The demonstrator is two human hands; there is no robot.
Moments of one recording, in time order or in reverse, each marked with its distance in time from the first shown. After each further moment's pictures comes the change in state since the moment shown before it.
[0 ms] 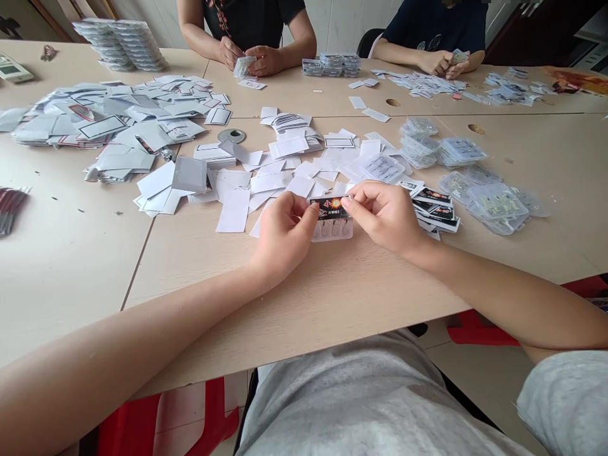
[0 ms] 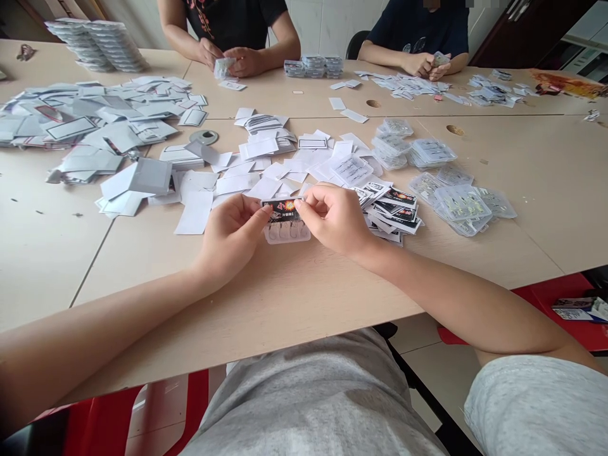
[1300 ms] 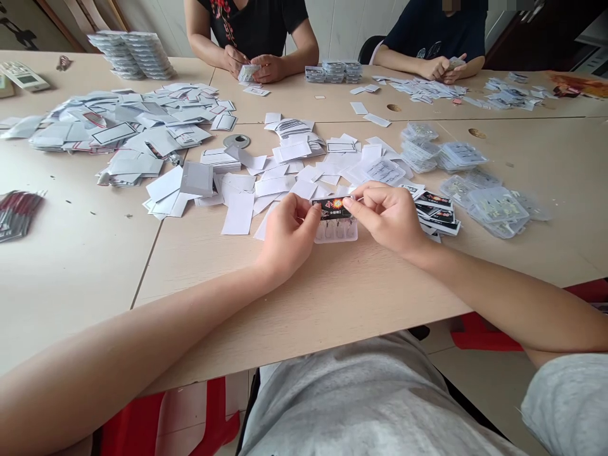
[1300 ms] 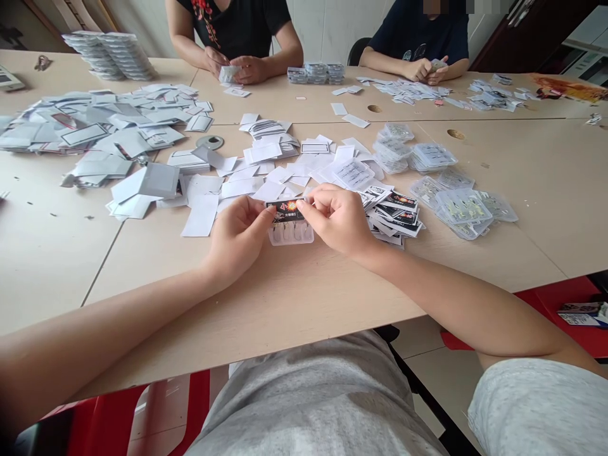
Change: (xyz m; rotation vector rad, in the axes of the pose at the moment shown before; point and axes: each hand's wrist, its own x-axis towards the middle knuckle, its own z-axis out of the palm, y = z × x) left_hand 0.001 0.001 0.001 0.011 0.012 0.000; right_hand 0.002 -0.002 0.000 0.015 0.054 -0.044
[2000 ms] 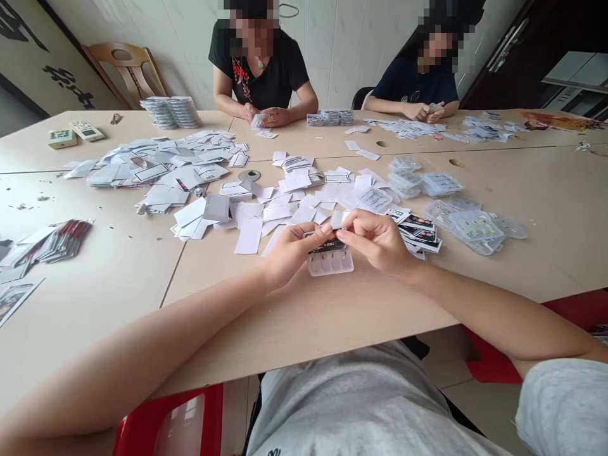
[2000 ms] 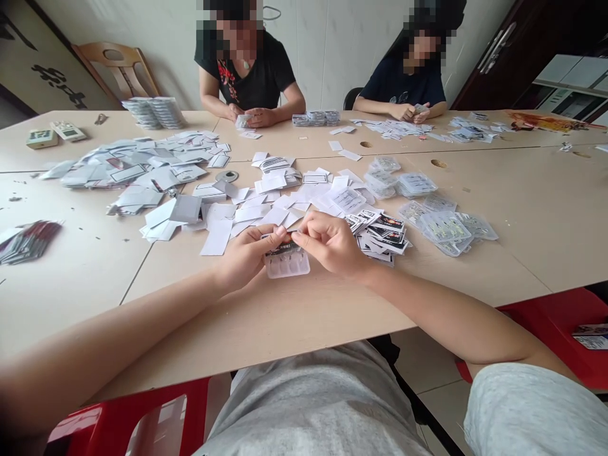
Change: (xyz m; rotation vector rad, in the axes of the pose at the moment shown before) left_hand 0.004 0.010 -0.013 -0.414 -0.506 -0.181; right_hand -0.005 -0.014 -0.003 0.343 -0.156 -0.026
